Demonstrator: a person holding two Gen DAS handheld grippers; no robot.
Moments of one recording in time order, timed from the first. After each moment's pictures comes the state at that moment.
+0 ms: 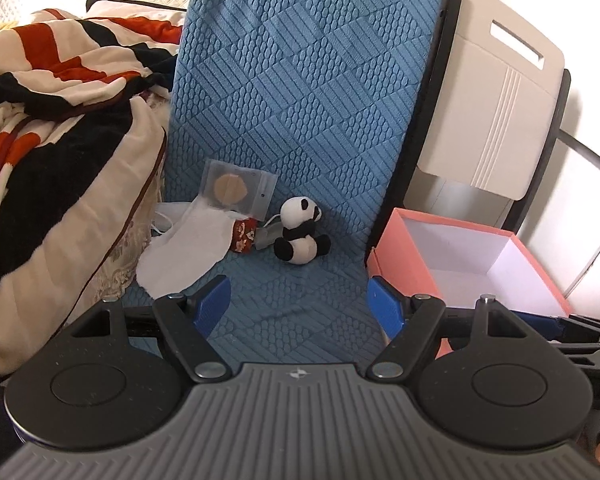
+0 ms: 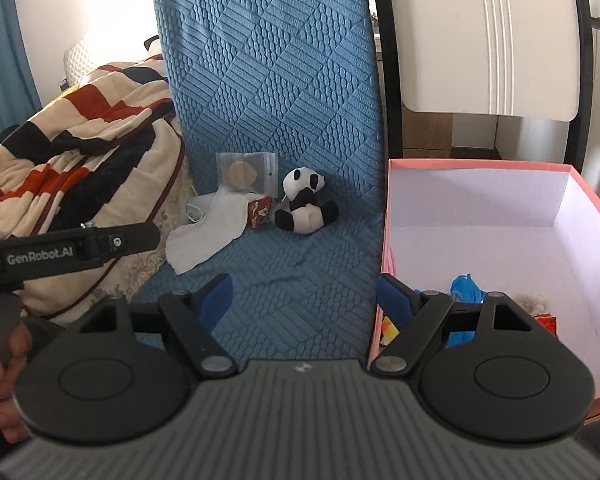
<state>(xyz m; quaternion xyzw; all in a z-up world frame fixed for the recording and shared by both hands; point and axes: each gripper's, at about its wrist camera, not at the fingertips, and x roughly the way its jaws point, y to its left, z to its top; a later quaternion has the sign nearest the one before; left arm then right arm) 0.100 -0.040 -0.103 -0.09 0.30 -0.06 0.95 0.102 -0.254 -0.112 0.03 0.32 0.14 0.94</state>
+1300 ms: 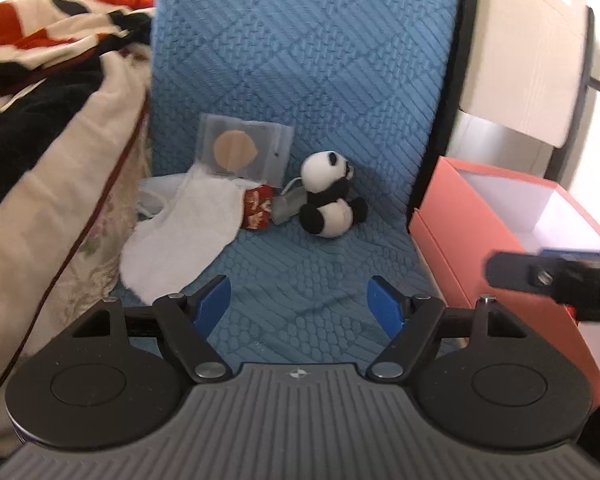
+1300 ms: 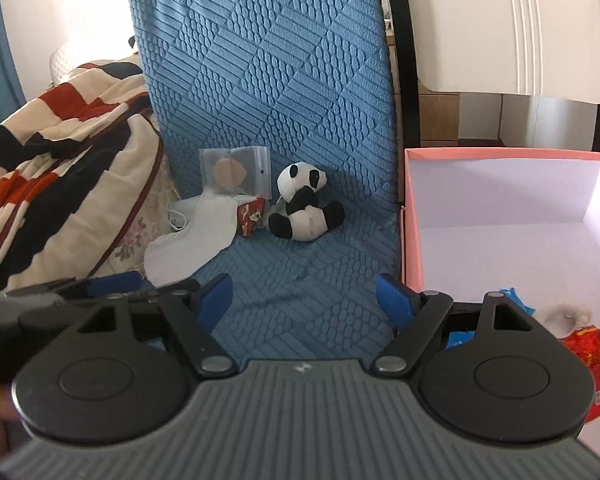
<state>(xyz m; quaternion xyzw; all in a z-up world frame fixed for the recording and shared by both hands) 0.177 -0.037 -0.185 -0.04 0.33 -0.09 0.94 0.163 -0.227 -0.151 0.04 0.32 0.13 0.94</state>
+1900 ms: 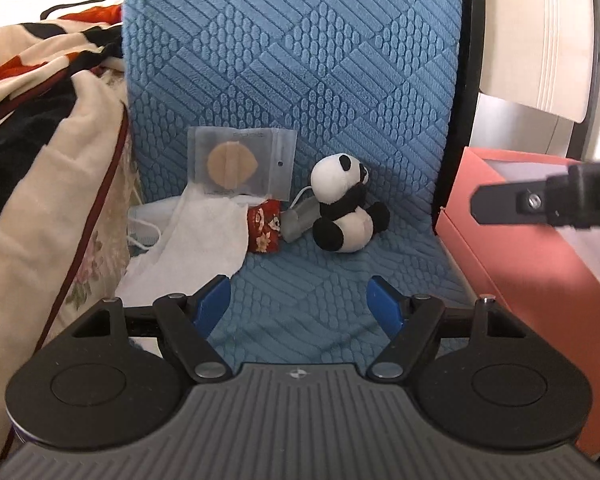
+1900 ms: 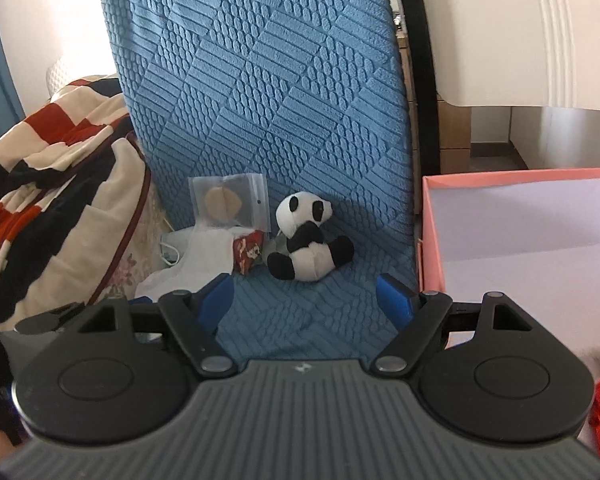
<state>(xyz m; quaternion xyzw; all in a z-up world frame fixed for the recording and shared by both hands) 0.226 -0.048 -0.198 0.01 0.33 -0.09 0.94 0.224 -0.219 -0.154 0.06 0.31 0.14 0.94</state>
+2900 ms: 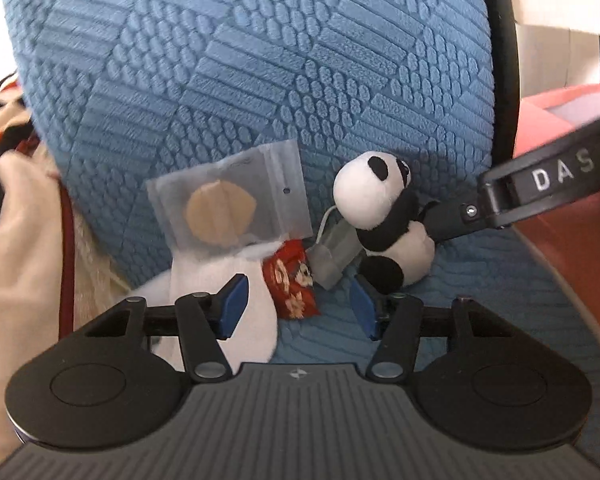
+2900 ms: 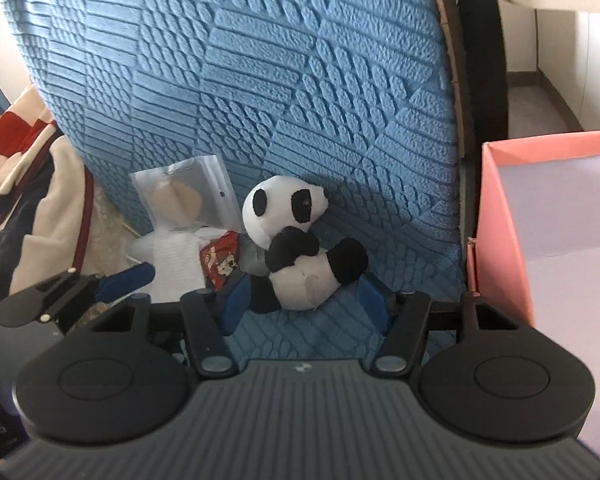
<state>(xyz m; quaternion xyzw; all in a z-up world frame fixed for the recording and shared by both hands) 0.328 -0.071 -0.224 0.17 0.34 -0.09 0.92 0.353 -0.218 -0.212 0.12 0.41 0.17 0.89</state>
